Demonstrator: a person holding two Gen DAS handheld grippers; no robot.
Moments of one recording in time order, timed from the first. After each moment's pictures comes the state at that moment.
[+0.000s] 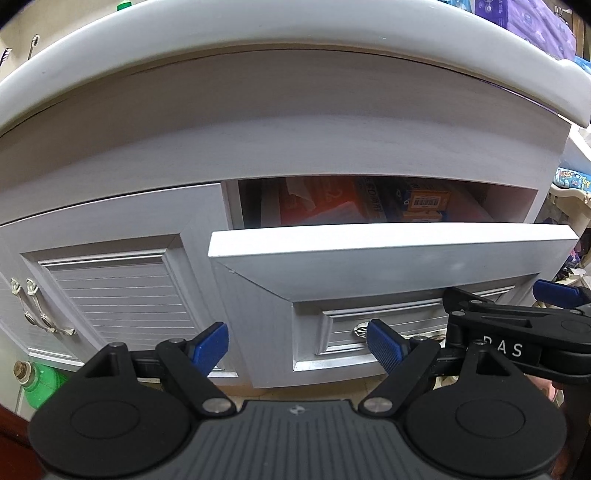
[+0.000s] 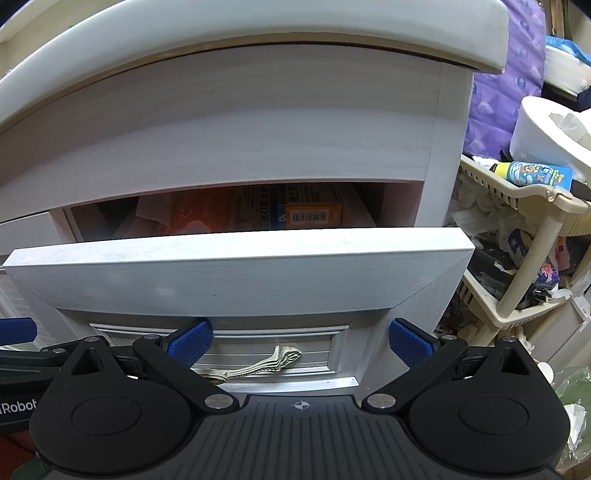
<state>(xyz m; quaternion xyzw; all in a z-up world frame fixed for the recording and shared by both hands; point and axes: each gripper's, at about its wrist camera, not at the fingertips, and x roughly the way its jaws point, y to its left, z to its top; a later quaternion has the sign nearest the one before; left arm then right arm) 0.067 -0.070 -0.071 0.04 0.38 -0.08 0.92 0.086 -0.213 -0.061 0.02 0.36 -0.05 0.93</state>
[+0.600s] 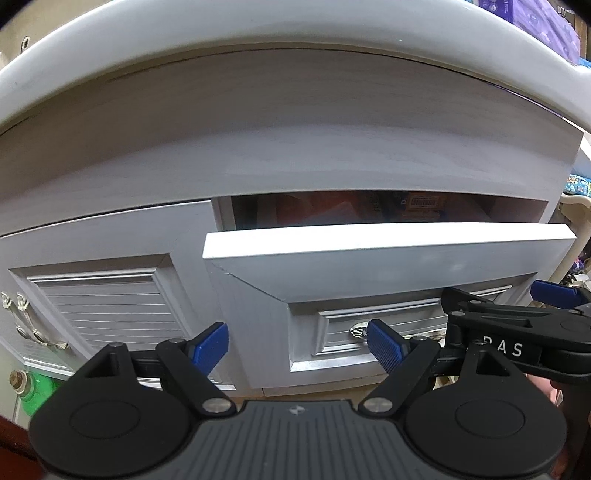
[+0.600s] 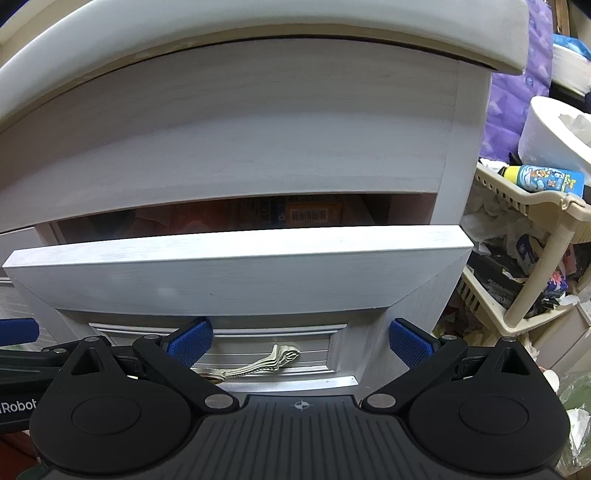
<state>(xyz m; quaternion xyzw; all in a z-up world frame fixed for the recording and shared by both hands) 0.074 -0.073 -0.074 0.04 0.38 -0.09 0.92 0.094 -0.211 -0.062 0.02 0.36 -0.05 0.93</state>
